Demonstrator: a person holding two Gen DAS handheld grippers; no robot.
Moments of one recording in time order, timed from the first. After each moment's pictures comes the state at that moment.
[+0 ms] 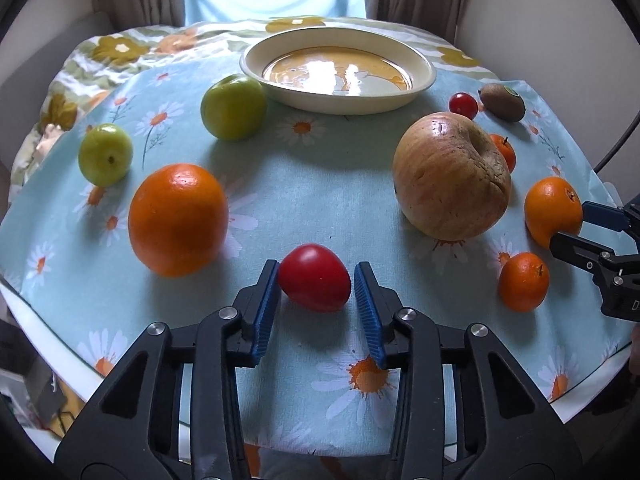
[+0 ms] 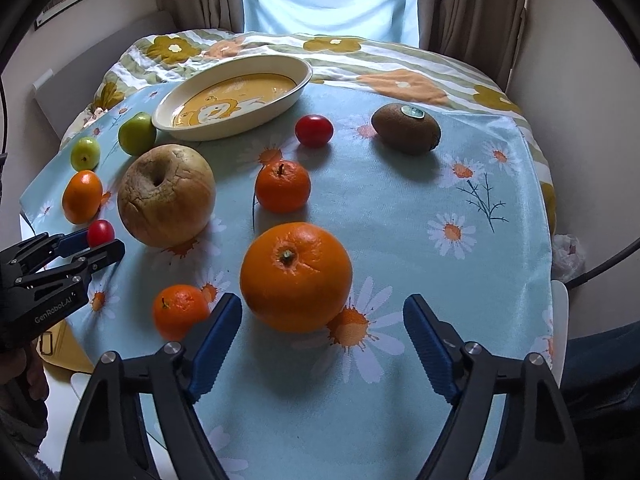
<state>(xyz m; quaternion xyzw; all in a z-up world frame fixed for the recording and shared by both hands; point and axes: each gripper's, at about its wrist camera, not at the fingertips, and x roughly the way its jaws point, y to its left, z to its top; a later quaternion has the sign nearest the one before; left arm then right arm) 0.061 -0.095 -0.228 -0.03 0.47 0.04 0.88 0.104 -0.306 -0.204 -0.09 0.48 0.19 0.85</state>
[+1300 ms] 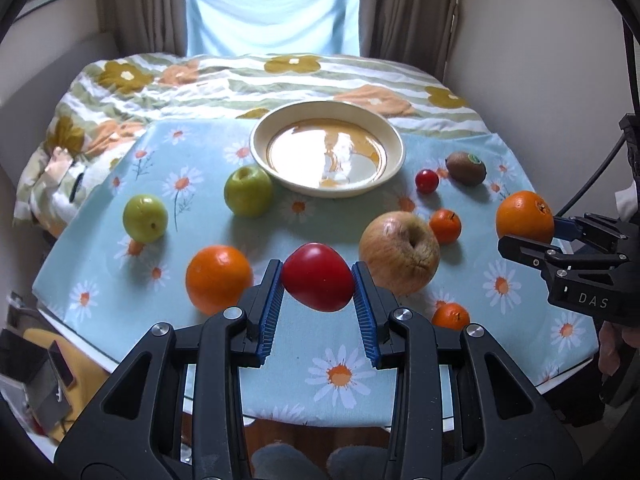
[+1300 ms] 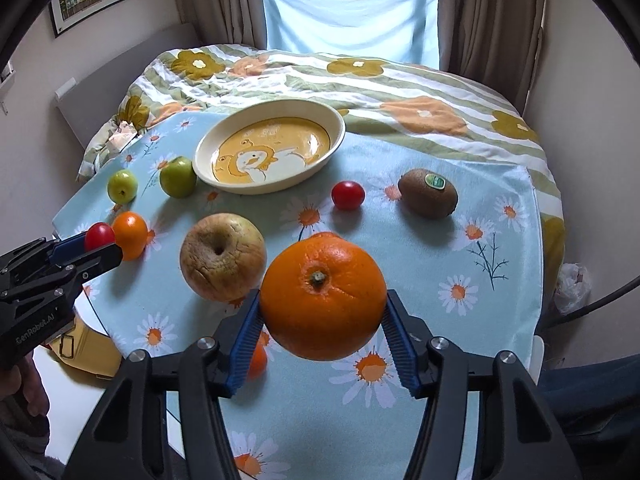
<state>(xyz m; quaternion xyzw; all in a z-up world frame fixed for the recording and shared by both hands) 0.047 -0.094 -0.135 -0.04 0.42 0.03 0.91 0.111 -0.288 -0.147 -0.08 0.46 0.23 0.85</state>
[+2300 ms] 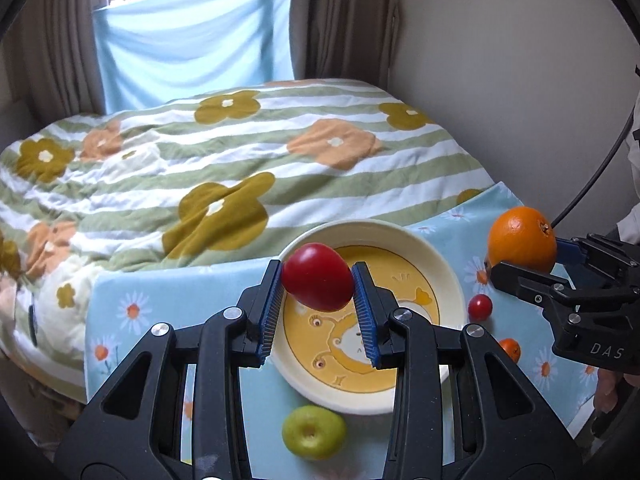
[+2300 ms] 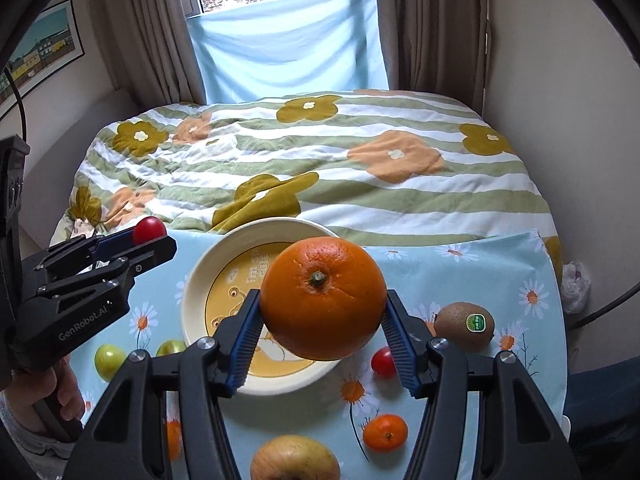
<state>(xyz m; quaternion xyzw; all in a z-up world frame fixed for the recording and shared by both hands) 0.271 -0.018 -0.111 0.02 0.41 -0.12 0.91 0.236 -0.197 -0.105 0.01 0.44 0.12 0.89</state>
